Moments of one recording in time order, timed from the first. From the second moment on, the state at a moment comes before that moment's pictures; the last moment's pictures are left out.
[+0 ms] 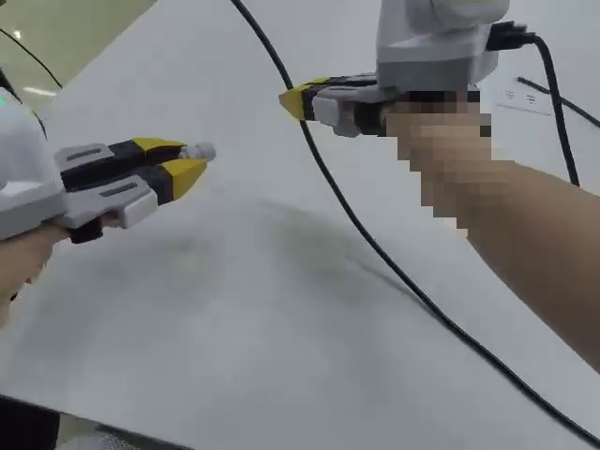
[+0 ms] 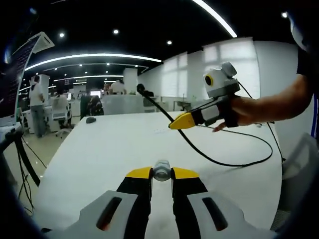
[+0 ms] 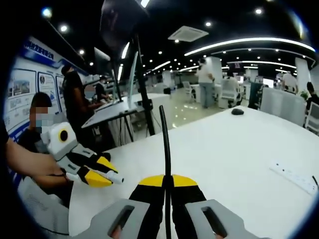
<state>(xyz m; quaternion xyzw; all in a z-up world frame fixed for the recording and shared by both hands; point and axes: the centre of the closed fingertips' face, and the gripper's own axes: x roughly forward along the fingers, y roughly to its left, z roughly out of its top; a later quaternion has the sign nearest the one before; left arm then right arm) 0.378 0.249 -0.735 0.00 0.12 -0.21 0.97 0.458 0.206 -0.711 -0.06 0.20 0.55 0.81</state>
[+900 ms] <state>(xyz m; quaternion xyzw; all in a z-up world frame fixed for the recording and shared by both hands) 0.398 0.282 -0.820 0.06 0.23 -0.14 0.96 0.477 0.239 -0.820 -0.19 0.26 0.52 0.79</state>
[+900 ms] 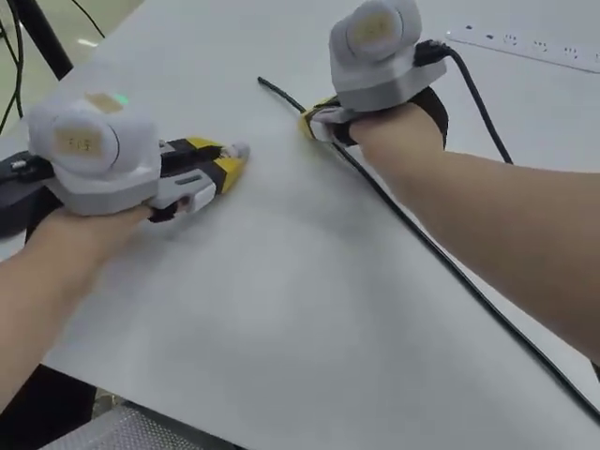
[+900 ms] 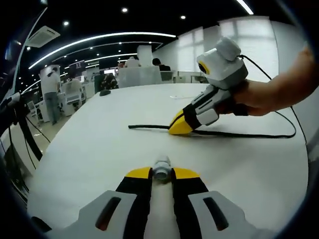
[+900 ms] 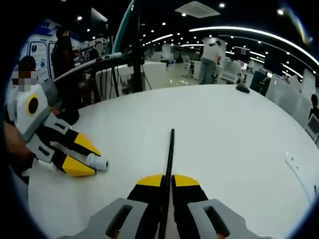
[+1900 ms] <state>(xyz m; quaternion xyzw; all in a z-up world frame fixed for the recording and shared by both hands) 0.370 0.181 -0.739 -0.07 0.24 -0.24 0.94 0.415 -0.040 -0.774 -0.18 0.33 0.38 0.84</state>
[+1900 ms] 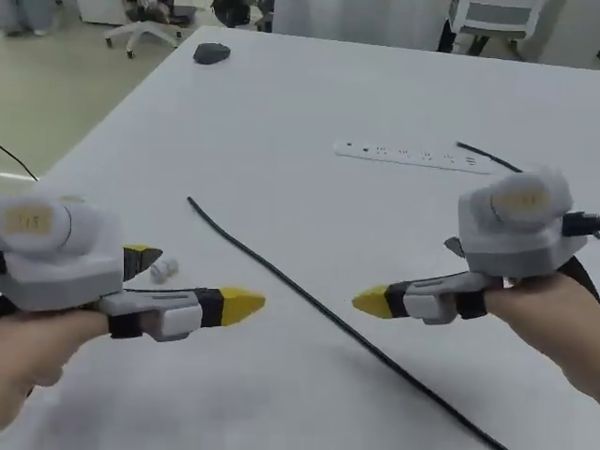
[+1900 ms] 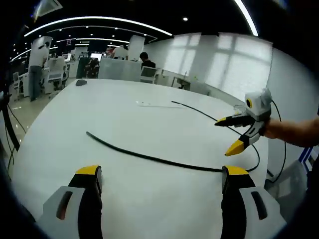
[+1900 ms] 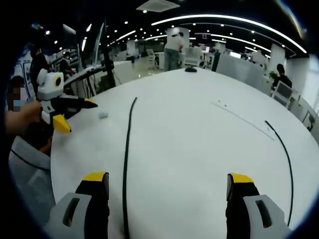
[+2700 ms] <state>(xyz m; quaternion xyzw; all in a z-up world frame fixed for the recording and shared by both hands) 0.360 0.127 -0.724 -0.03 0.26 -0.27 0.93 0.367 -0.202 -0.718 -0.15 0.32 0.23 0.91</state>
